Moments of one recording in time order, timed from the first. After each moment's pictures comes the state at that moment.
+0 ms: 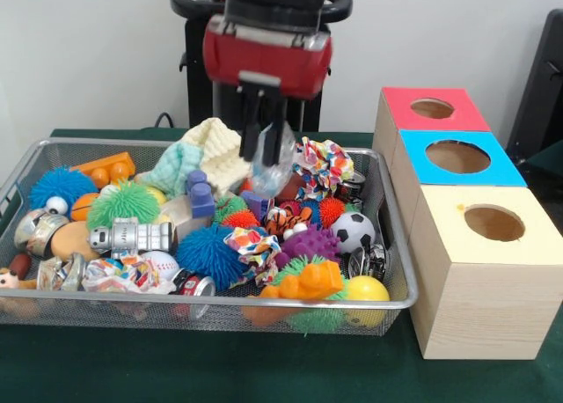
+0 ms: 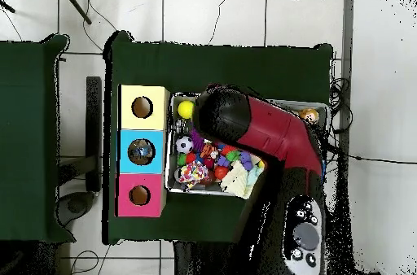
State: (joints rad) arm -0.11 -0.66 -0.24 1.45 0.20 0.57 1.62
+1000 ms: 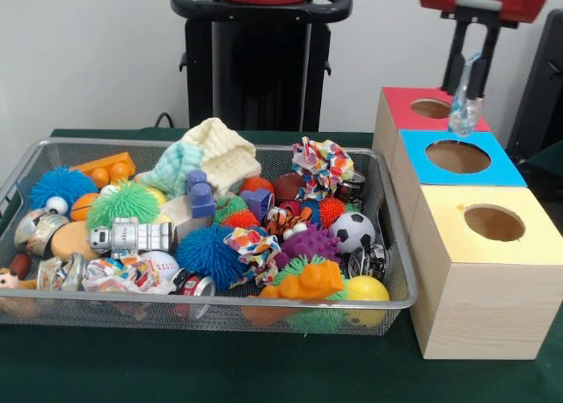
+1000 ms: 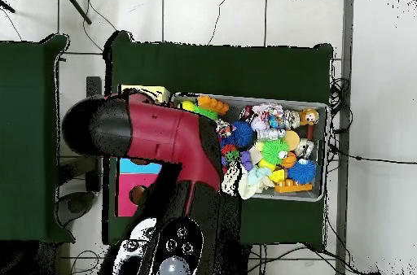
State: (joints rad) arm 0.22 -0.68 -0.37 1.40 0.27 0.69 1.91
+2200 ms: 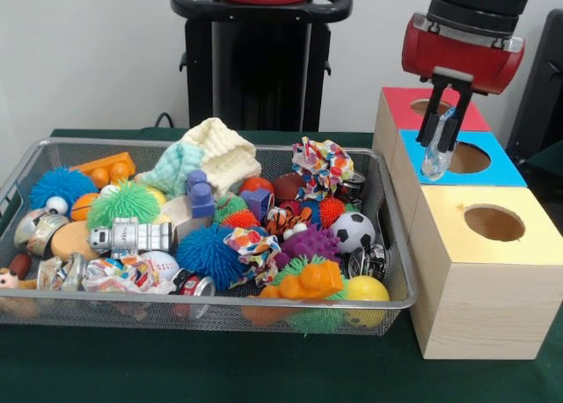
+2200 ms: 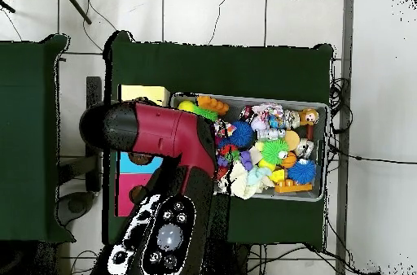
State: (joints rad) arm 0.23 -0.57 -0.39 1.40 0.27 0.69 1.94
